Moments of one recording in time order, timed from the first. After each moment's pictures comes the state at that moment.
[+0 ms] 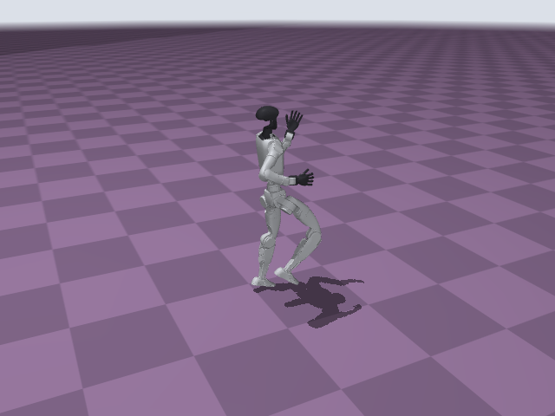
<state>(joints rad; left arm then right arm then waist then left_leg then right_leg) -0.35 0.27 -0.27 -0.64 -0.28 -0.34 0.55 0.81 -0.75 0.09 -0.45 0.36 -0.27 -0.14 -0.22 0.13 0.03 0.10 0.14 -0.01 0.18 0.20 -0.15 -0.55 -0.08 -0.18 1.42 -0.15 0.09</state>
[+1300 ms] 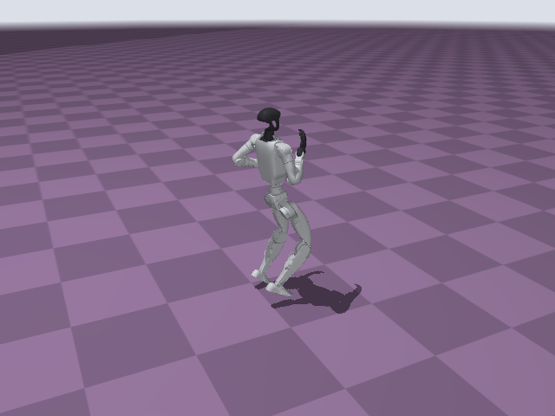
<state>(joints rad) 0.80 0.50 -0.16 -0.52 -0.58 -0.18 0.26 -0.02 -0.37 0.48 -0.73 0.40 -0.21 -0.13 0.16 0.04 0.06 -0.07 0.13 0.09 0.73 0.21 -0.17 -0.21 -0.06 -0.04 1.07 -0.25 -0.03</state>
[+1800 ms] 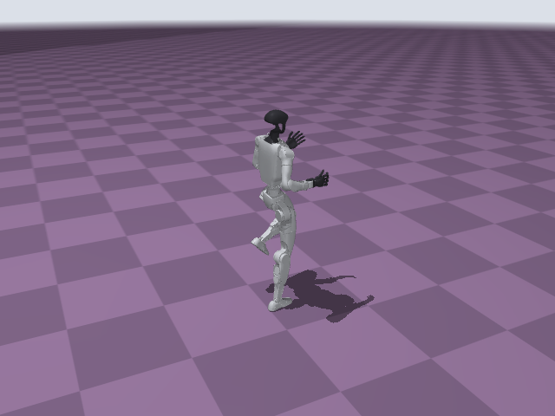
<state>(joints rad) 0.03 0.28 -0.28 -0.53 -0.54 -0.29 0.30 0.32 -0.53 0.21 -0.20 0.32 -0.21 -0.27 0.01 -0.07 0.12 -0.65 0.12 0.23 2.01 -0.40 0.04 0.21 -0.20 0.19 0.14 -0.18 0.08</state>
